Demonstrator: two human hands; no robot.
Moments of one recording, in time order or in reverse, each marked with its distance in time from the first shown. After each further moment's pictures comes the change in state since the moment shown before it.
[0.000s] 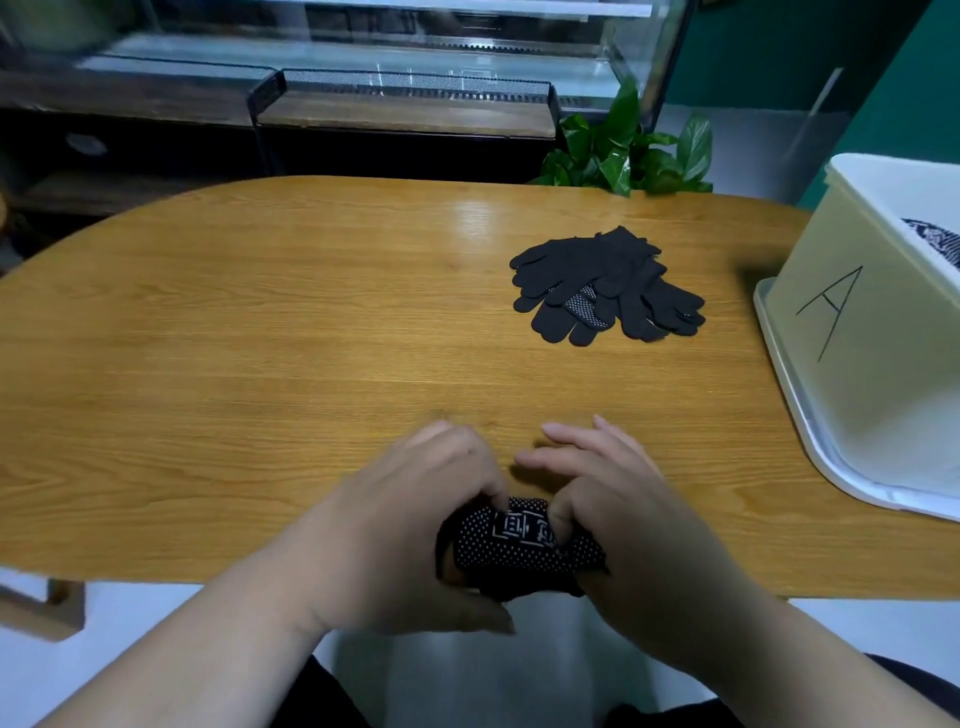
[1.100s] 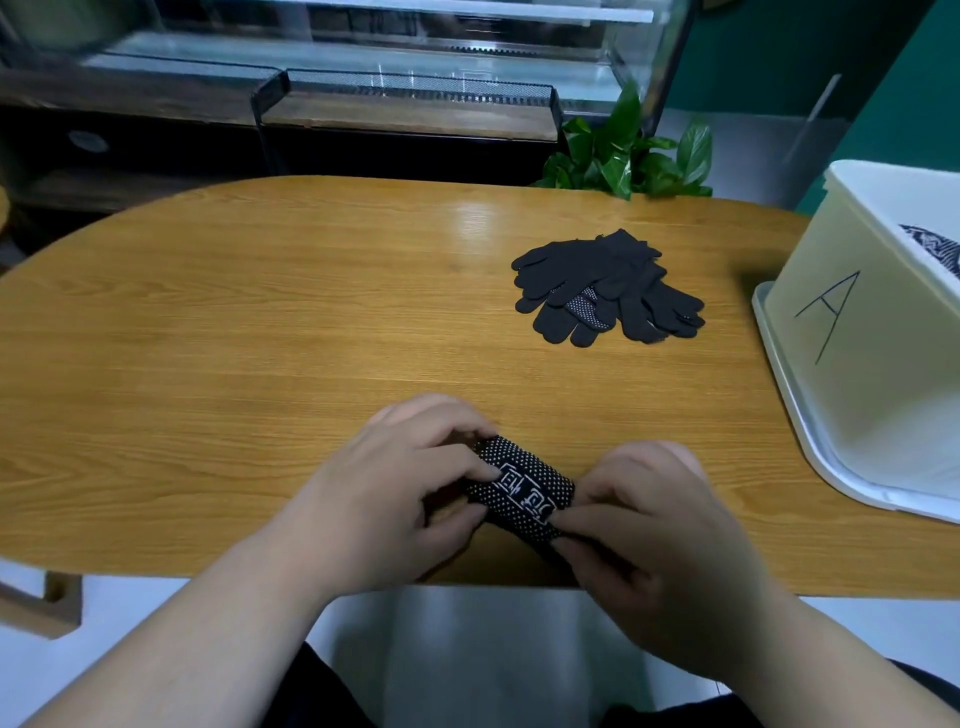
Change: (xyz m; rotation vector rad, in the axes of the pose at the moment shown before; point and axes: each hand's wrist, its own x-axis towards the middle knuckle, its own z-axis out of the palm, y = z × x) left_hand -0.001 -0.019 0.004 0.041 0.122 -0.066; right_hand -0.014 0.005 -0.007 -0.114 0.236 -0.086
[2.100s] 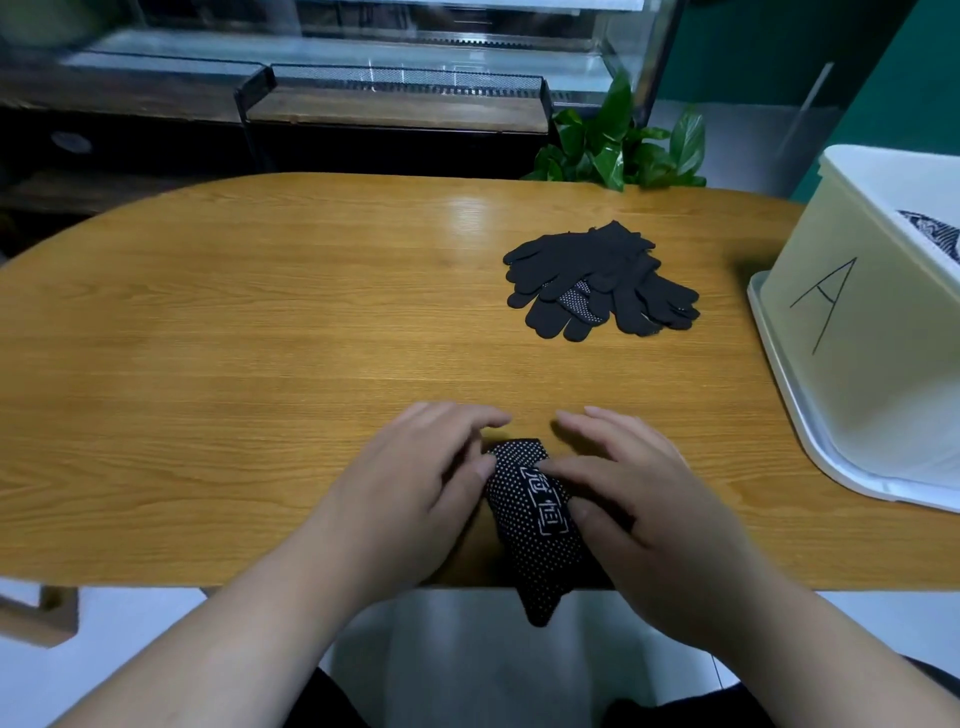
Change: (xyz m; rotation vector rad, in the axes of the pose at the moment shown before) left_hand 0.014 0.020 0.010 -0.104 -0.011 -0.258; right_hand 0.011 0.002 -0.004 0.209 -0.266 0.401
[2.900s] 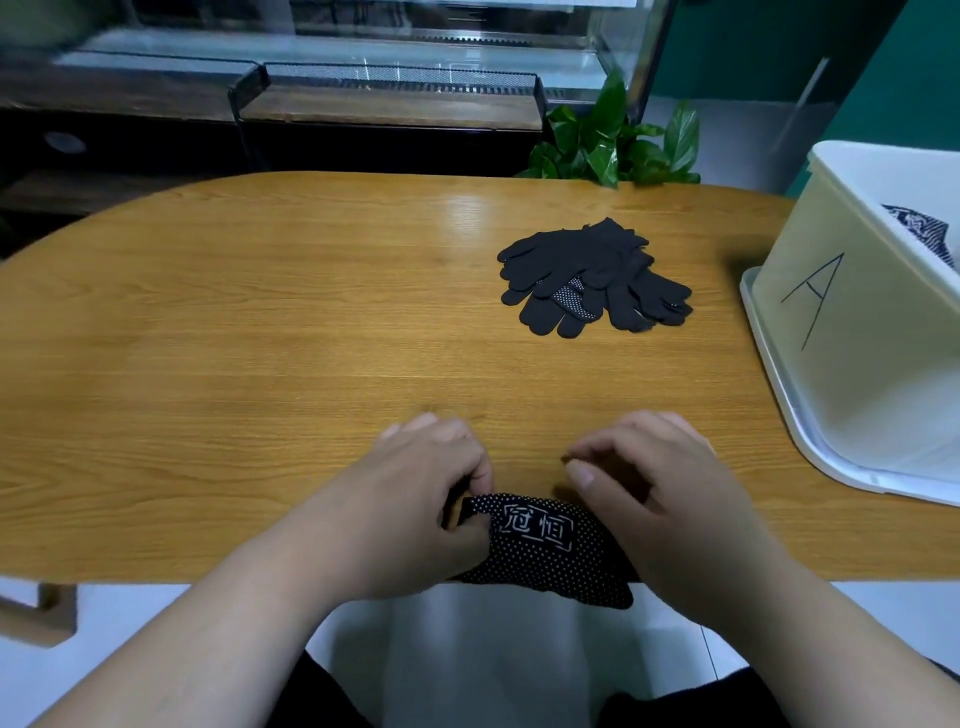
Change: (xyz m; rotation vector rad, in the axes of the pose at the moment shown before) left_hand 0.000 0.004 -0.007 0.172 -0.280 -0.002; right_hand 0.001 -0.008 -0.014 -0.018 0.089 0.138
